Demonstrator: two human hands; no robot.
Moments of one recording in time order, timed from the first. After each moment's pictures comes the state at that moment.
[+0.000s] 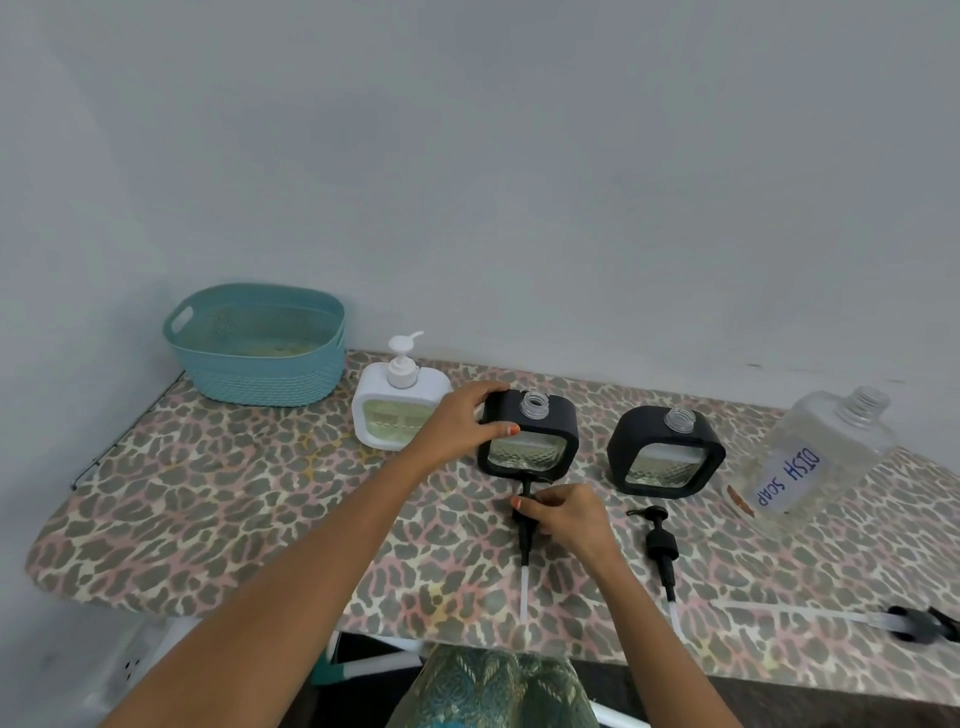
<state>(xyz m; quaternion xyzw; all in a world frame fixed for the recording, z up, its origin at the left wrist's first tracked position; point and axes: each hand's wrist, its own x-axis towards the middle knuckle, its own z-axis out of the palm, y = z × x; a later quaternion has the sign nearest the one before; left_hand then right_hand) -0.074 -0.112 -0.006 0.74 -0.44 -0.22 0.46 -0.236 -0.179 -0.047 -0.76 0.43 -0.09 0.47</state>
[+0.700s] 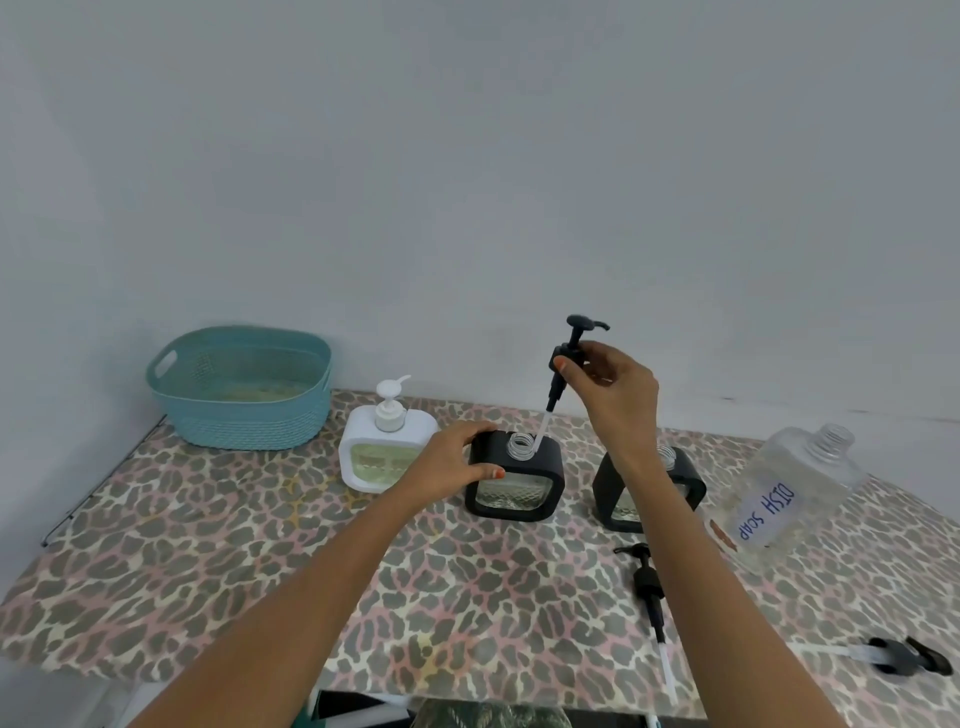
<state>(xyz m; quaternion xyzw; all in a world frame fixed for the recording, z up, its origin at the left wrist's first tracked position) -0.070 -0.115 -0.001 0.75 -0.45 -0.25 0.43 -0.206 -0.220 0.095 -0.74 0.30 -0.43 0.42</state>
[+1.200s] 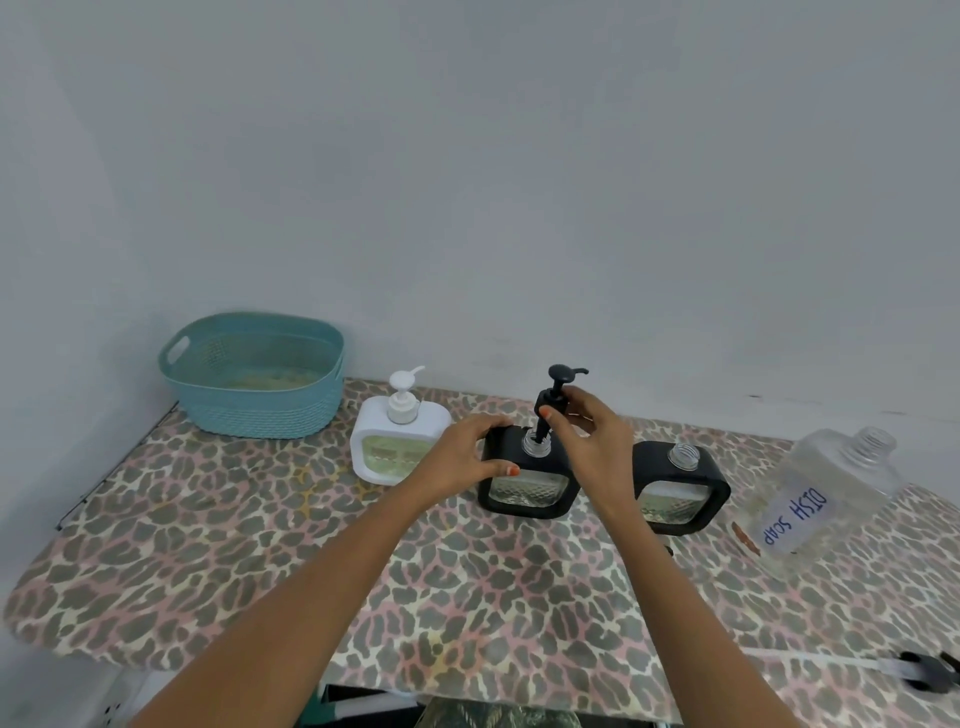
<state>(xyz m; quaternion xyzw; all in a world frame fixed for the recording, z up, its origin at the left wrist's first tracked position) -0.067 -0.115 -0.003 0.74 -0.45 -0.25 0.44 -0.195 -0.210 0.033 -0.77 0.31 -0.38 0.41</state>
